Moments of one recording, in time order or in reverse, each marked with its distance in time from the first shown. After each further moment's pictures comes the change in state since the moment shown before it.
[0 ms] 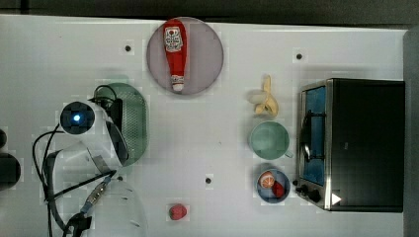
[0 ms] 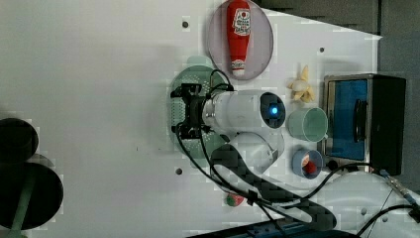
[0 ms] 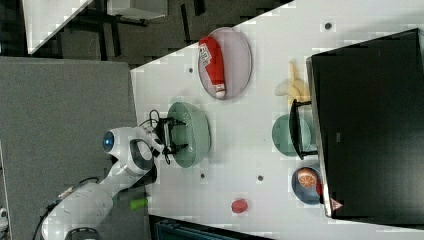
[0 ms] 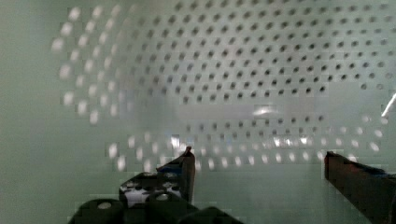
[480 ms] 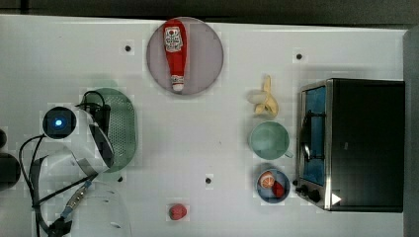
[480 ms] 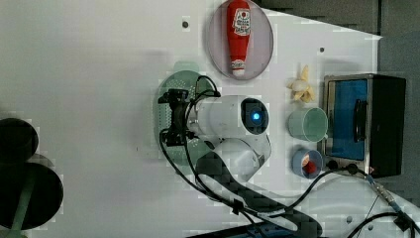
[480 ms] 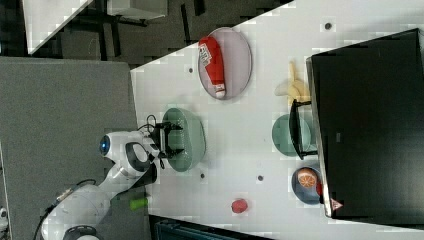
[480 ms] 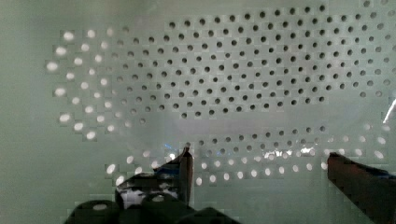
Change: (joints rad) arm 0.087 0.028 -0.027 0.051 0.000 -0.031 0.097
